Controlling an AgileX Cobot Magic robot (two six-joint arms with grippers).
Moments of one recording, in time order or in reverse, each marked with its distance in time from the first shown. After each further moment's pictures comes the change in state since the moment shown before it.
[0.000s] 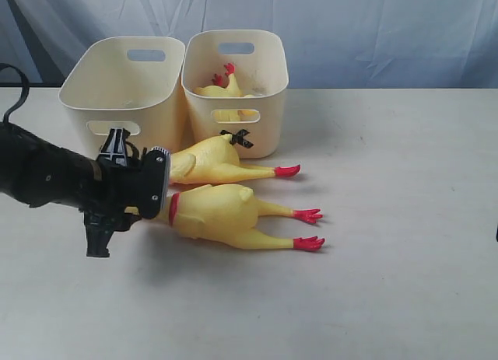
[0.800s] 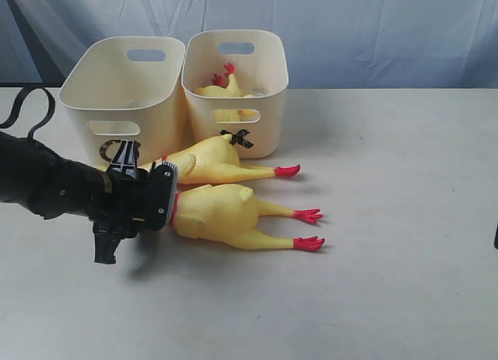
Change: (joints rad) left arm 0.000 0.092 -0.002 0.043 -0.093 0.000; right arm 0.000 0.000 0.000 0.000 0.016 0.001
